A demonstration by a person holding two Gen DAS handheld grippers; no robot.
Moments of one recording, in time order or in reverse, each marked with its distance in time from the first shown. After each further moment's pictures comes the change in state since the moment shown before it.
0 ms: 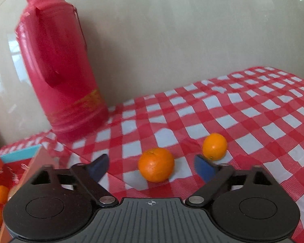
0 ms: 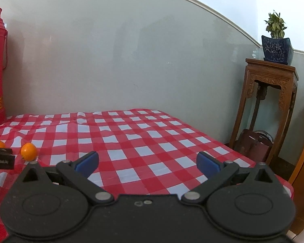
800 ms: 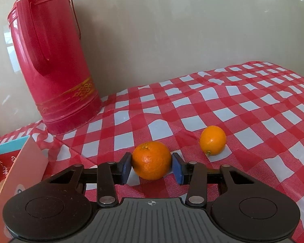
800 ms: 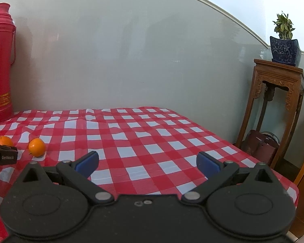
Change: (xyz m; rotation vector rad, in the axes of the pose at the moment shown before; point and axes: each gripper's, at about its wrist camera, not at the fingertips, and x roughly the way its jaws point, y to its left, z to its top) left arm 0.011 -0.003 -0.004 -0.014 0.035 -0.032; right arm 0.000 0.007 0.000 -0.021 0.014 0.043
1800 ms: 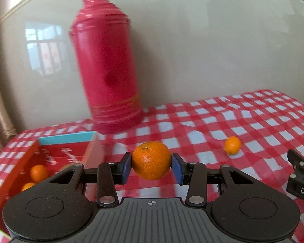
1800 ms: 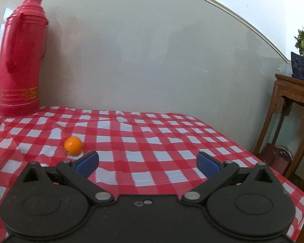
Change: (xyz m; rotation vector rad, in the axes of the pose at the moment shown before) left arm -0.096 0.077 -0.016 -0.114 -0.094 0.082; right arm -0.016 0.049 0.001 -0.092 -0.028 0.095
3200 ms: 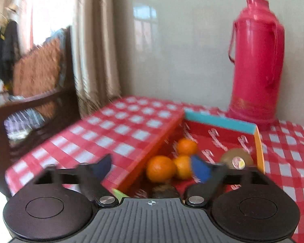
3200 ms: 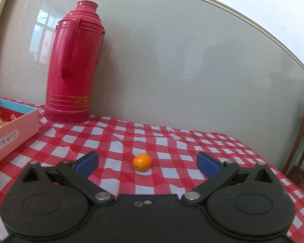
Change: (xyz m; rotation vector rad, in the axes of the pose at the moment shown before) left arm -0.037 0.177 -0.051 -0.327 0.033 0.460; right arm -0.024 0.068 0.016 -0.090 -0.071 0.195
